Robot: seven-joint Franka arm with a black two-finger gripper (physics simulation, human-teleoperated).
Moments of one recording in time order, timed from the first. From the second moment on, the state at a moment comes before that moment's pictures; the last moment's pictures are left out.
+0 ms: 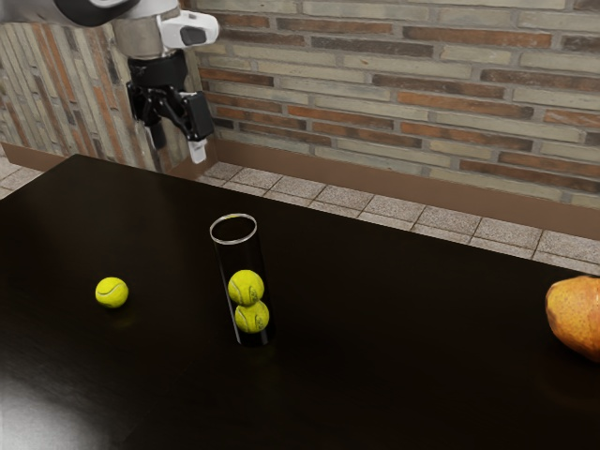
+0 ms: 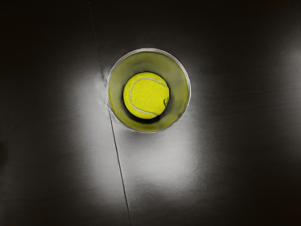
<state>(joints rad) -0.09 -0.05 0.00 -1.53 -0.02 1.46 0.08</state>
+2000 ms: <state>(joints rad) 0.14 0.35 0.31 -2.14 -0.16 2.52 0.40</state>
